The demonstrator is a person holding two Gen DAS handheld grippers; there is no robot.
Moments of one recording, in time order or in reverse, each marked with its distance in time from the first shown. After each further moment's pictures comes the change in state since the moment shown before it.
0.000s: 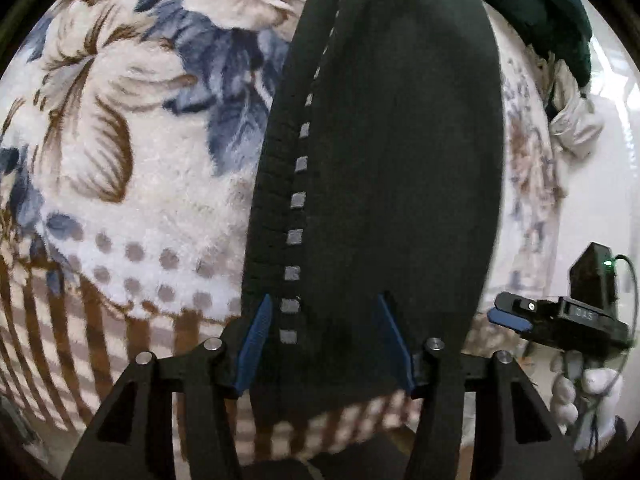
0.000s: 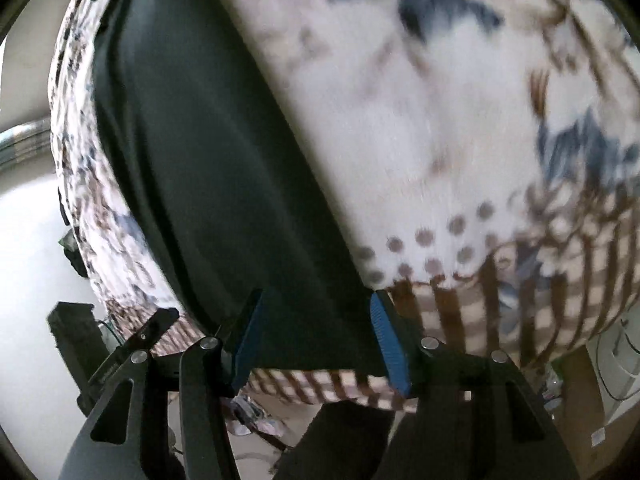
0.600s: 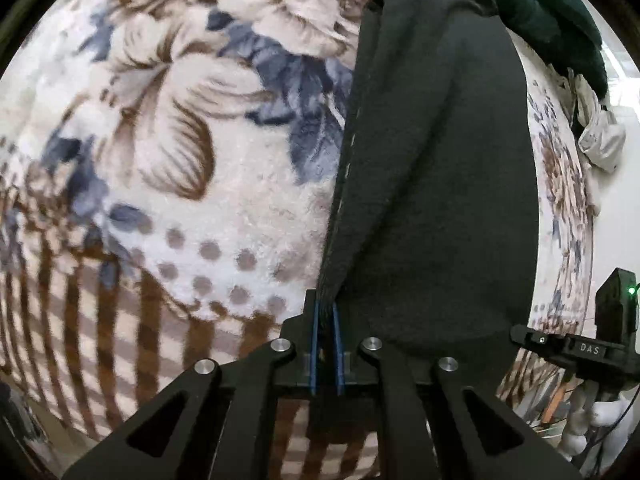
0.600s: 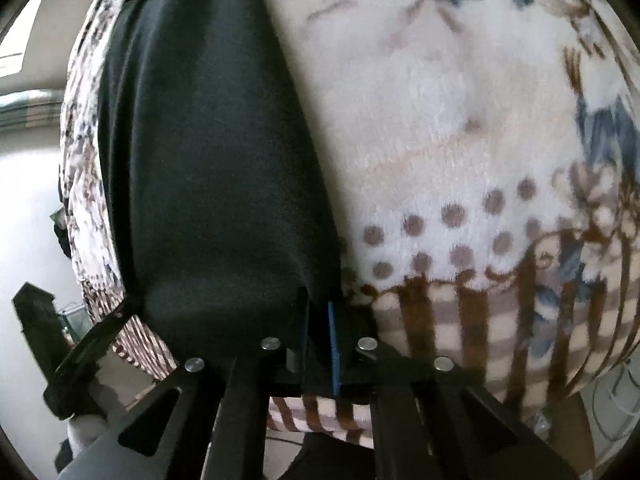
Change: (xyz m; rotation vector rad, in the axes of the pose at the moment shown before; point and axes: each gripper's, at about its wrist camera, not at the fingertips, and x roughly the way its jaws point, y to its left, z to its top) left arm -0.009 0.031 -0.020 -0.021 -0.119 0.102; right arm 0.043 0.030 -0.038 -0.087 -0.072 0.015
